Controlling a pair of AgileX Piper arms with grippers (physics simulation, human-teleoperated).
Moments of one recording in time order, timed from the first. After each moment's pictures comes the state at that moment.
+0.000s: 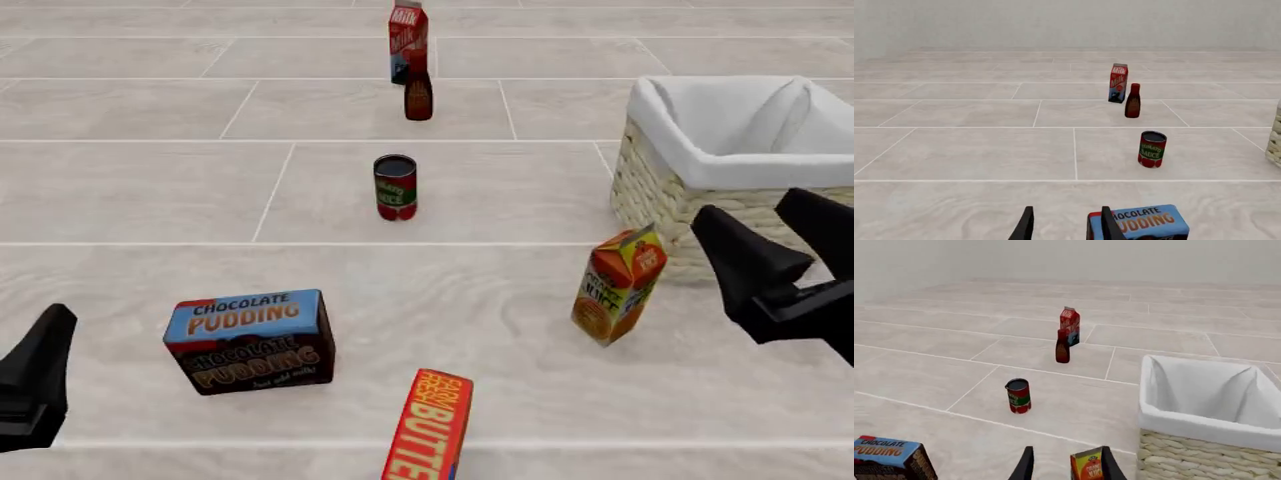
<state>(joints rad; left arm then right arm) 0.00 0.01 0.00 0.00 0.00 0.30 0.51 -0.26 -0.20 0.02</state>
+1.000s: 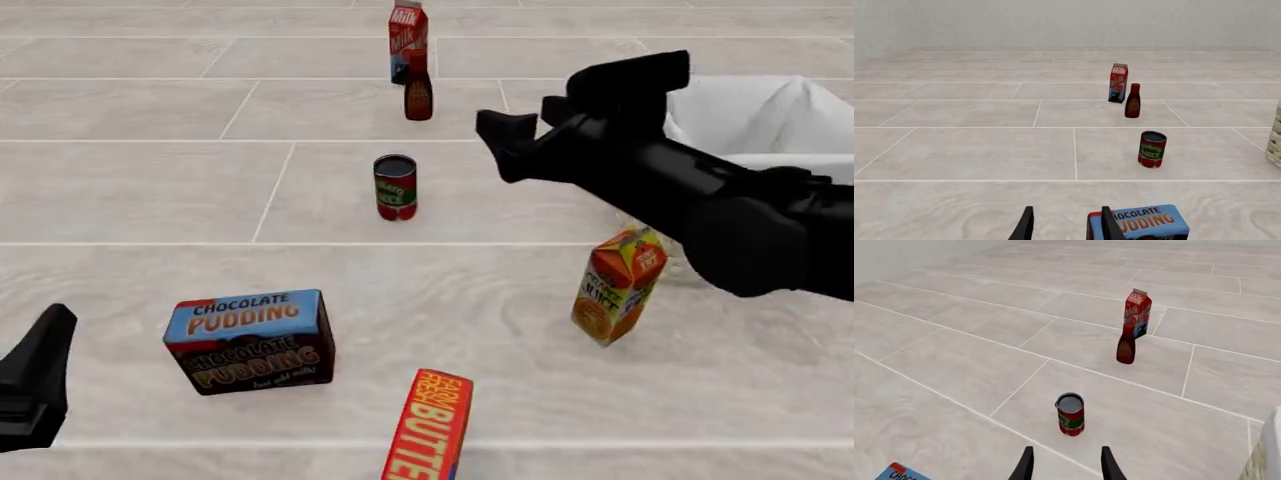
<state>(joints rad) 0.00 0.01 0.00 0.00 0.00 0.53 1.36 -0.80 -0.37 0.06</state>
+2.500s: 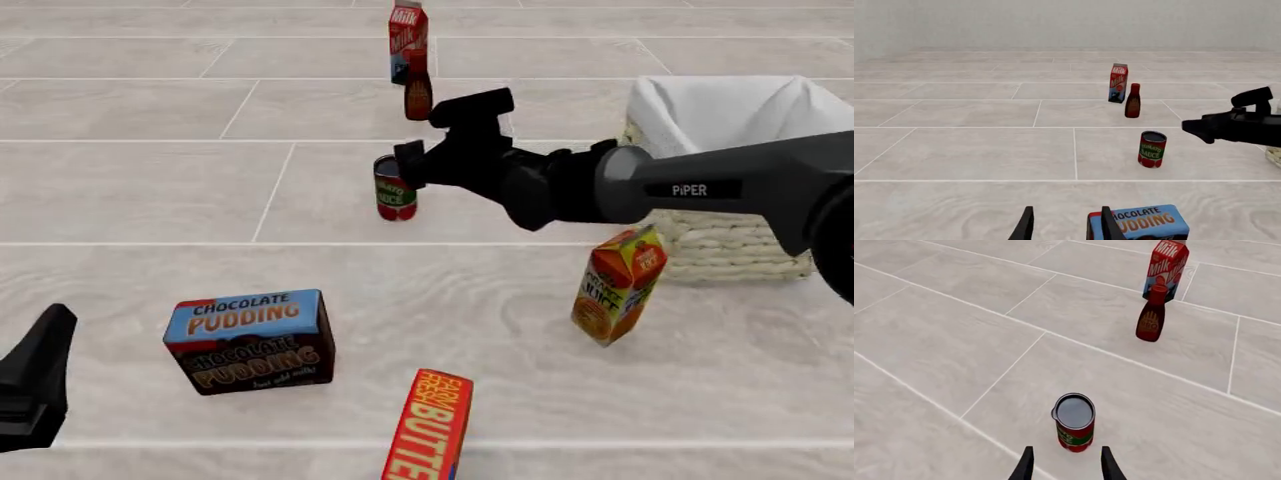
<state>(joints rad) 0.00 0.01 0.00 0.00 0.00 0.54 1.99 -1.32 -0.30 0.04</state>
